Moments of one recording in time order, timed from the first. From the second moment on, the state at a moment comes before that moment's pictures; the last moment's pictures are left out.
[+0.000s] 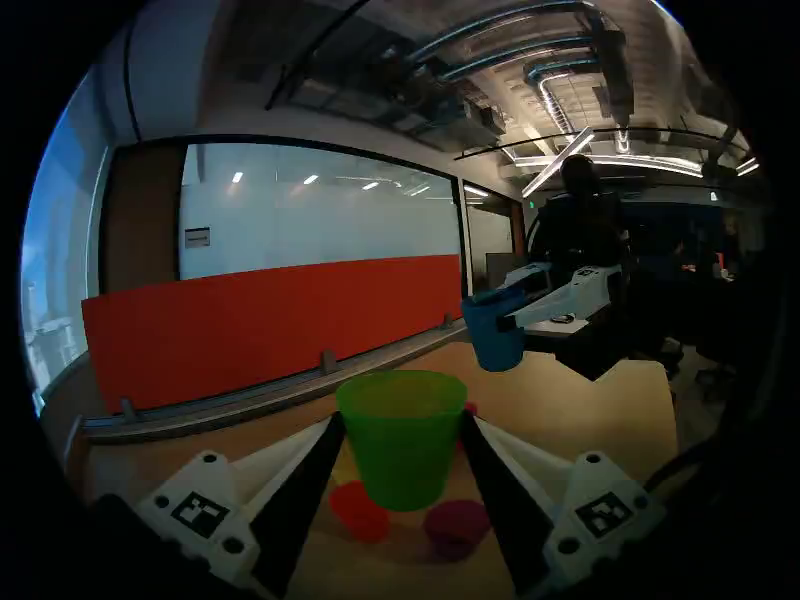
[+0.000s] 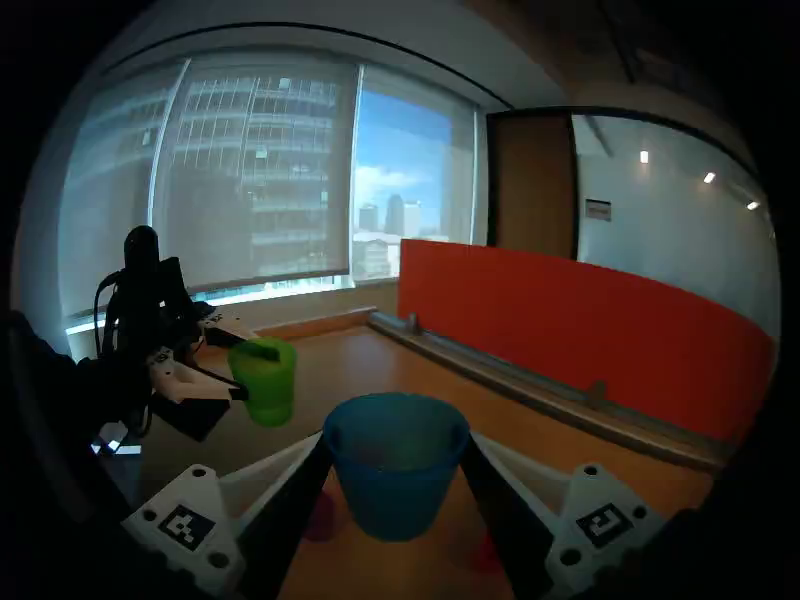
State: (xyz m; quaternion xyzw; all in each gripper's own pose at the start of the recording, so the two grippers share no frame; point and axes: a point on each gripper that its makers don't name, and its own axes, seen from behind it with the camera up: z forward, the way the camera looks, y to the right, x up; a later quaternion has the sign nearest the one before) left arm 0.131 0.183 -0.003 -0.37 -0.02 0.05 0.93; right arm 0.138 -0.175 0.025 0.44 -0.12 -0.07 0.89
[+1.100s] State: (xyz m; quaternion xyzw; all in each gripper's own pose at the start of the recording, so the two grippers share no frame) left arm 0.049 0.149 0.006 -0.35 -0.14 0.08 0.92; right arm 0.042 -0.175 0.042 0.44 -0.20 -0.11 0.87
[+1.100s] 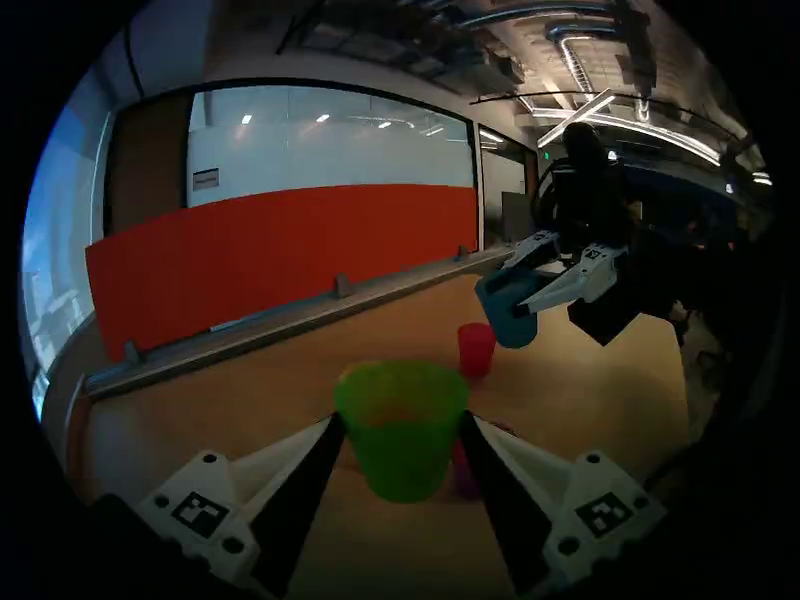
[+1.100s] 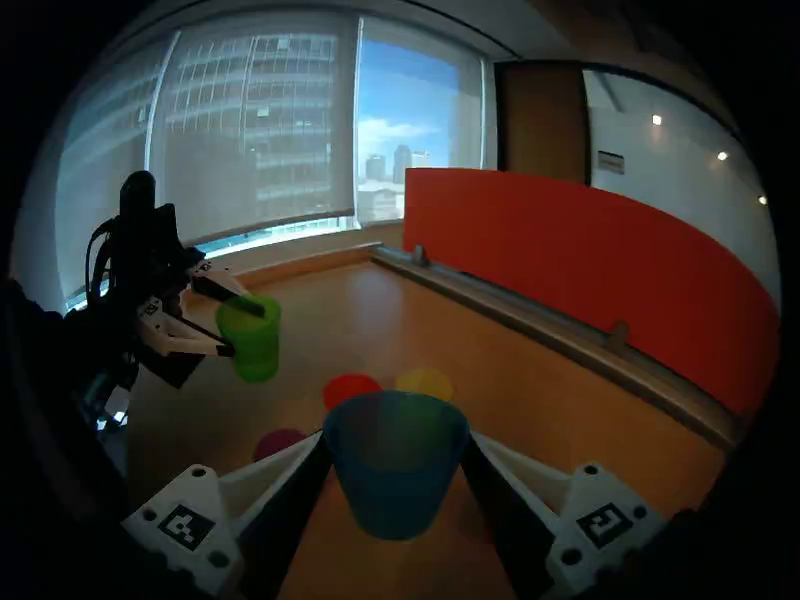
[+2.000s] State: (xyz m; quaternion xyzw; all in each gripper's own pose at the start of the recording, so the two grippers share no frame) left arm -0.028 0.148 0.007 -0.36 -0.26 0.12 0.89; right arm 0.001 -0.175 0.045 0.44 -0.23 -0.11 0.86
